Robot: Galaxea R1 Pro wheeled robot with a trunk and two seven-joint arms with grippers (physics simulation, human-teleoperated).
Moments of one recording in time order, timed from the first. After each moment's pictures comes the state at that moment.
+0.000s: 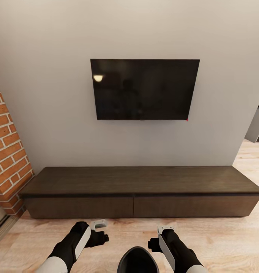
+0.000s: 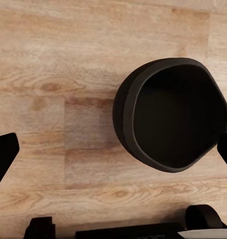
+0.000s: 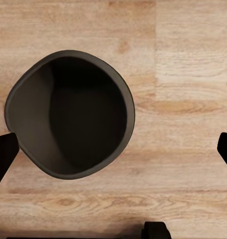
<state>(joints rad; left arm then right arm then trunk) -0.52 -0.08 -0.03 -0.61 0.19 0.75 0.03 -0.48 0.14 0.10 -0.60 -0.14 0.65 -0.20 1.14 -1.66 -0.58</state>
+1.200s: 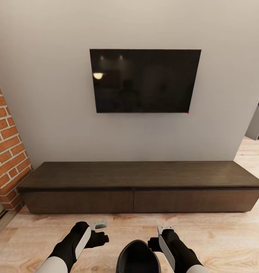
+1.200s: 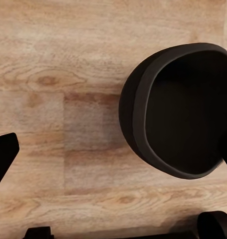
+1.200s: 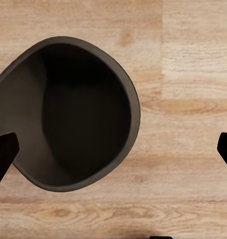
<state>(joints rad) -0.52 -0.08 -0.03 -0.61 0.19 0.75 0.03 -0.48 0.14 0.10 -0.60 -0.14 0.65 -0.19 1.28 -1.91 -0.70</state>
